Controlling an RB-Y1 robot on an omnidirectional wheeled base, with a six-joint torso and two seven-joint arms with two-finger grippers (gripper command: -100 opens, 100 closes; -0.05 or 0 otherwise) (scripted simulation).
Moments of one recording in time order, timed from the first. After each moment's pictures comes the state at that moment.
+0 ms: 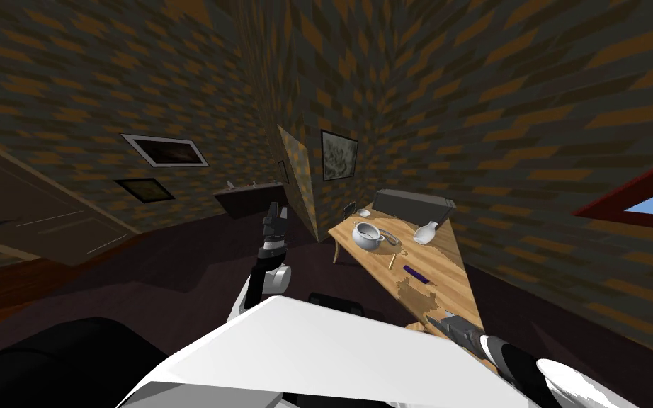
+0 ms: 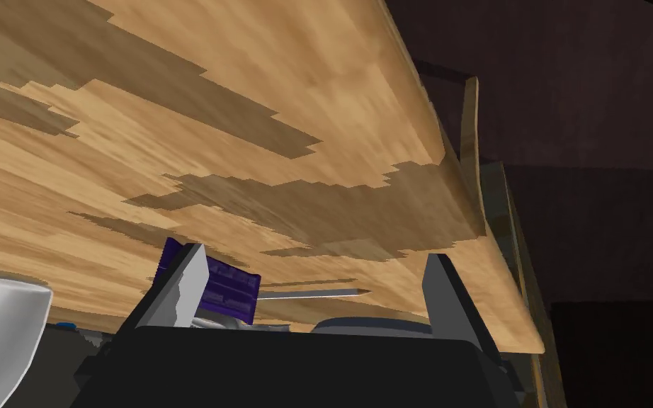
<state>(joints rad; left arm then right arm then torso) 0.46 -0.05 -0.01 -2.31 -0.01 -0.51 -0.08 0.36 -1.06 0.38 -1.21 1.02 -0.36 -0.21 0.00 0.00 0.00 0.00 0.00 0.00</state>
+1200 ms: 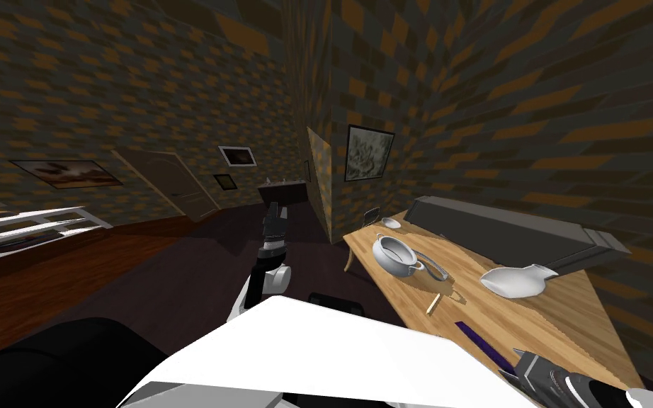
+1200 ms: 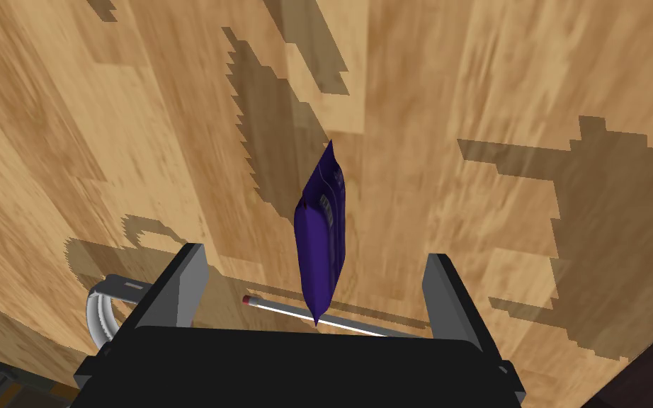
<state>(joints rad) 0.46 -0.05 -0.01 -2.31 -0.01 -0.51 -0.08 0.31 -1.29 0.56 -1.07 1.18 -0.41 -0.23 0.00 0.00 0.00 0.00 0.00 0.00</state>
